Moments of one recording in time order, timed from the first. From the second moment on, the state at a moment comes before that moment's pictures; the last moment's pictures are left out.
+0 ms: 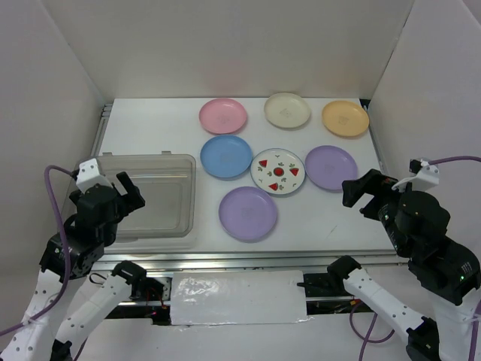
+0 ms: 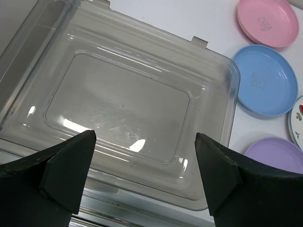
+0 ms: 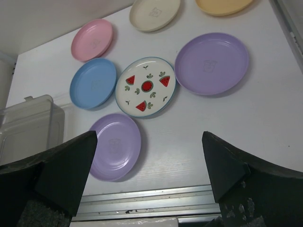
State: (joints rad) left arm -0.40 0.56 0.98 -0.95 -0.61 -0.53; right arm 0.51 0.57 1.36 -1.13 0.48 0.55
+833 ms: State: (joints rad) left arm -0.40 0.51 0.94 -0.90 -0.56 -0.53; right arm 0.33 0.88 0.77 -0.61 0.24 0.80
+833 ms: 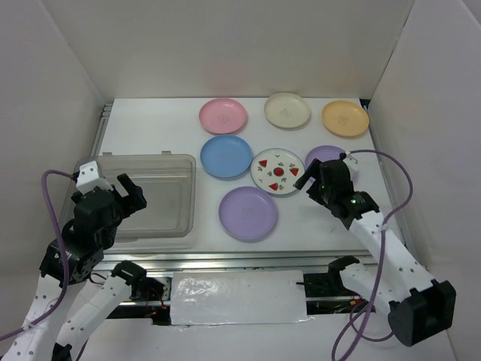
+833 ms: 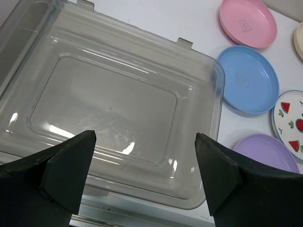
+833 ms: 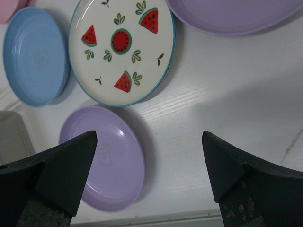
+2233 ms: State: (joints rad) left arm -0.40 0.51 0.94 -0.89 -0.54 -0.52; right arm 0.23 1.62 0.87 -0.29 0.15 0.97
